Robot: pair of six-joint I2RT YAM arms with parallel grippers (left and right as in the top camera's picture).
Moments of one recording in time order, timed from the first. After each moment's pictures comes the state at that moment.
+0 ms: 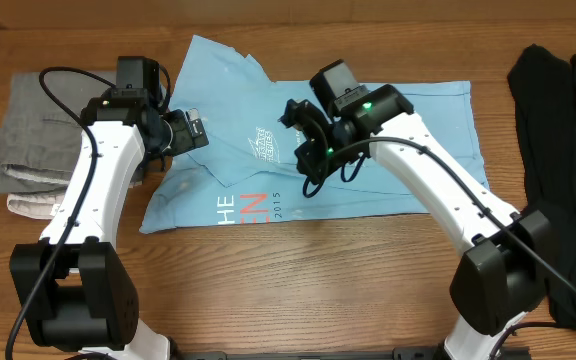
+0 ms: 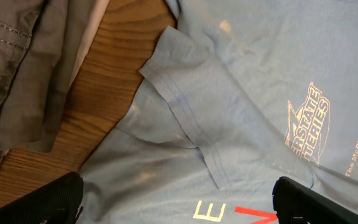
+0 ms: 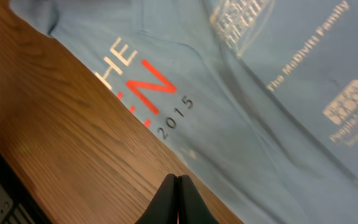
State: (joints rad) left arm 0.00 1.76 1.41 -0.89 0.04 -0.36; right arm 0.52 1.88 1.64 -1.05 -0.38 -0.14
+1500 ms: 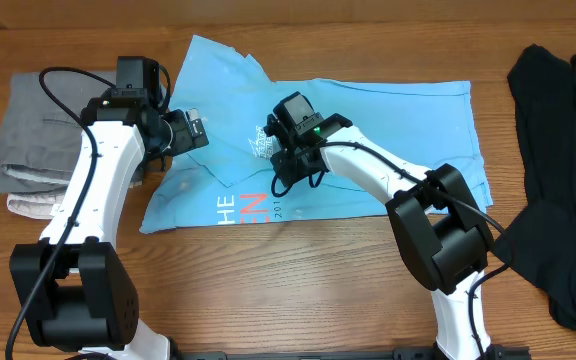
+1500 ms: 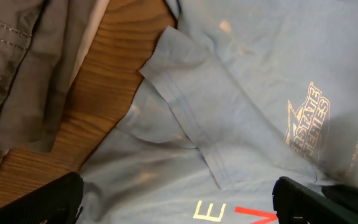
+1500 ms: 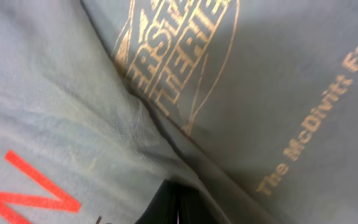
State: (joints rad) left arm 0.00 1.76 1.41 -0.89 0.04 -0.36; right arm 0.59 2.17 1.57 -0.64 -0.17 0.07
